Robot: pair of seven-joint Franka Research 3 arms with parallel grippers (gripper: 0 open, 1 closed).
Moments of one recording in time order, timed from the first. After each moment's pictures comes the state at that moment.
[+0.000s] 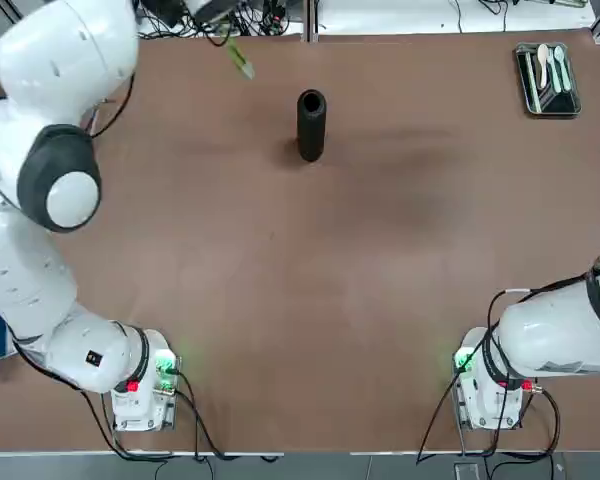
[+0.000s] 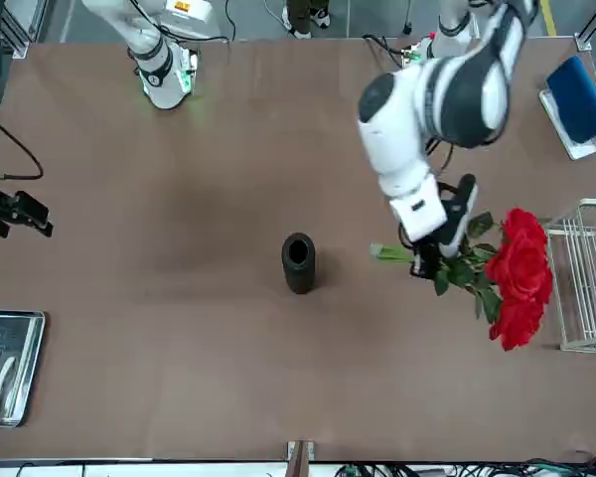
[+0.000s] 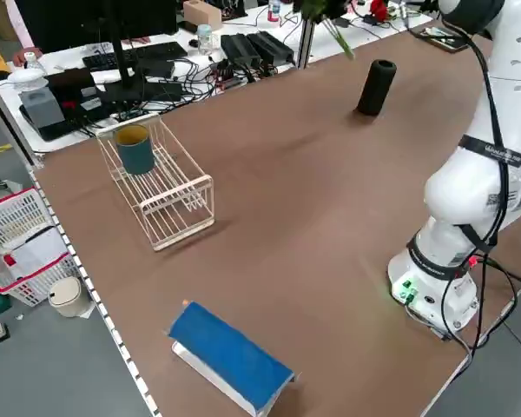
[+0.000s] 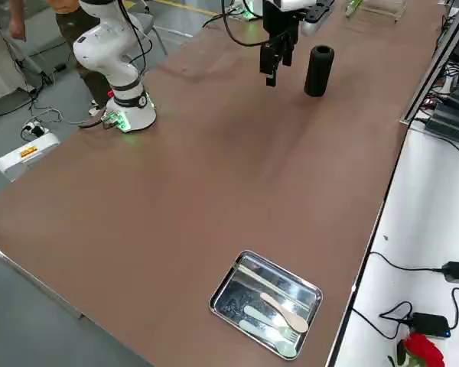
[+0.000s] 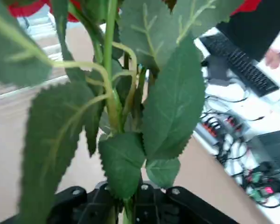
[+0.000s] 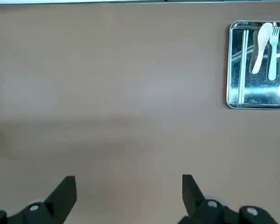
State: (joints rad) left arm -0.43 0.39 -0.25 -1.45 0.94 1.80 -1.90; right arm -0.05 0.14 -0.02 -1.49 0.01 1.70 -0.07
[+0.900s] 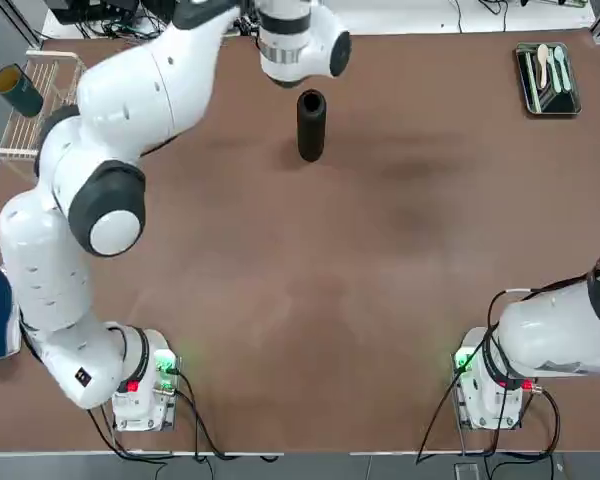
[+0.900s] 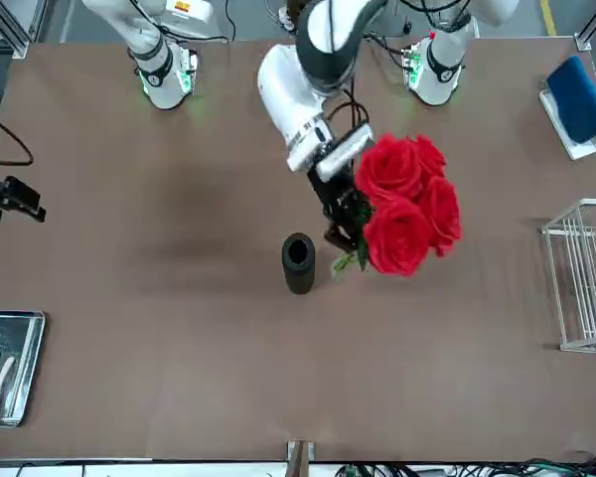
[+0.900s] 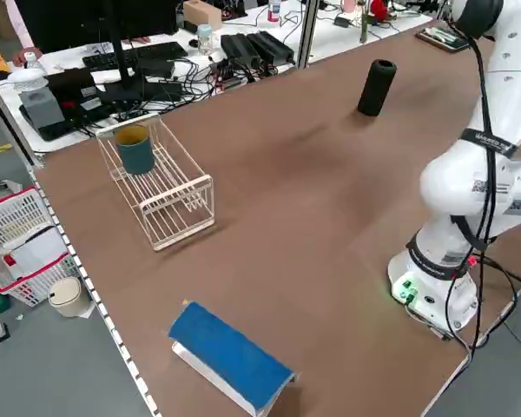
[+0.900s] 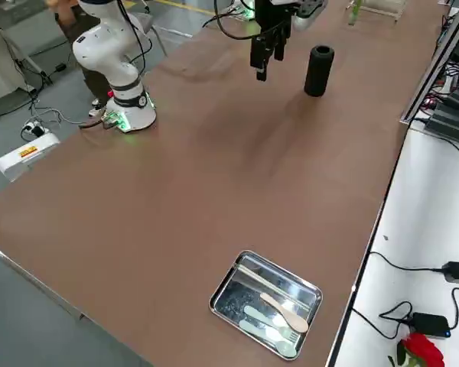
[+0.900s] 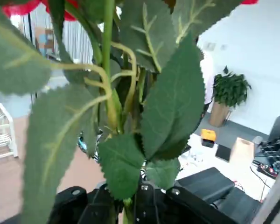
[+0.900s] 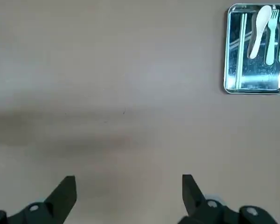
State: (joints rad) left arm -0.73 0.53 -0.24 -1.37 1.46 1.62 -2.05; right arm -0.07 0.13 -0.01 -1.46 0.01 1.61 -0.07
